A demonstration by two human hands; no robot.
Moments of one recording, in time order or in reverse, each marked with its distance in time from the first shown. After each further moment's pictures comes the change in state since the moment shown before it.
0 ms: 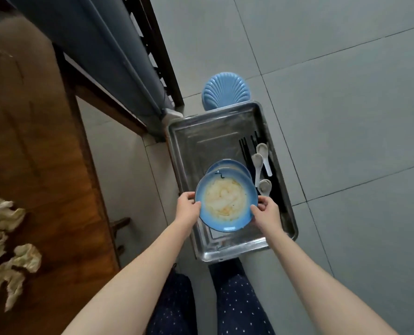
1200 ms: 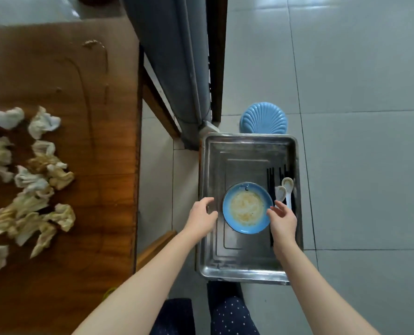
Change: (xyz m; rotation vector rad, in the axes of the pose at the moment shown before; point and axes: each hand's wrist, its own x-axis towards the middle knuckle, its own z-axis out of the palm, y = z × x) left_hand -0.027 0.008 -0.019 0.141 -0.014 0.150; right_hand 0.007 -0.062 0.007 0.085 0.009 -0.055
